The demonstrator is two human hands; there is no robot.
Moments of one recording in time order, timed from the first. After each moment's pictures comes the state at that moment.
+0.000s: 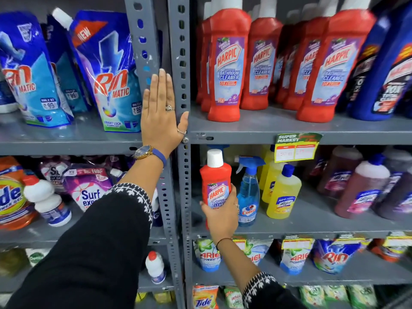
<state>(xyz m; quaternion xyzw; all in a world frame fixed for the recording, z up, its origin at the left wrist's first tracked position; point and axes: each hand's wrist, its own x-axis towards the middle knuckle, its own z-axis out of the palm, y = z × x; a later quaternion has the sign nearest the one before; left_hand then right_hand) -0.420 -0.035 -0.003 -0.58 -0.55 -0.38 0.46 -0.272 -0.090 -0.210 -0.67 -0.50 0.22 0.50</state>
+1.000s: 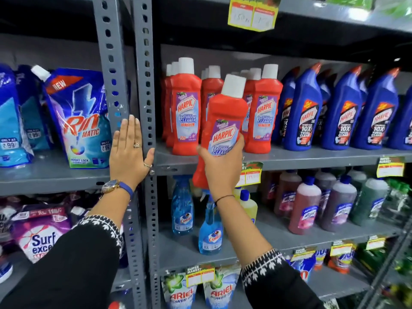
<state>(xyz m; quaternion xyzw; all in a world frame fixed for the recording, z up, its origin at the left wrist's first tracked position) -0.422 -0.038 -0.002 -0.62 -0.53 -0.40 0.40 -0.210 -0.106 0.017 -0.54 -0.45 0.12 0.70</state>
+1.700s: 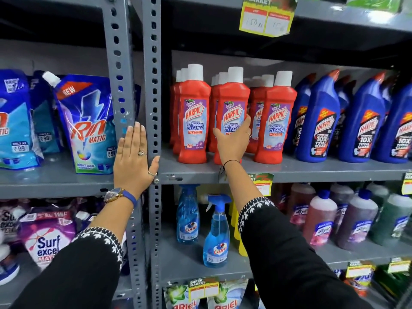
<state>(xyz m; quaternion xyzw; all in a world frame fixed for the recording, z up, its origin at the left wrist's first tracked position) -0.420 -0.038 0.000 -0.62 -0.54 -0.40 0.41 -0.190 0.005 0.063 -0.54 -0.48 0.08 0.69</state>
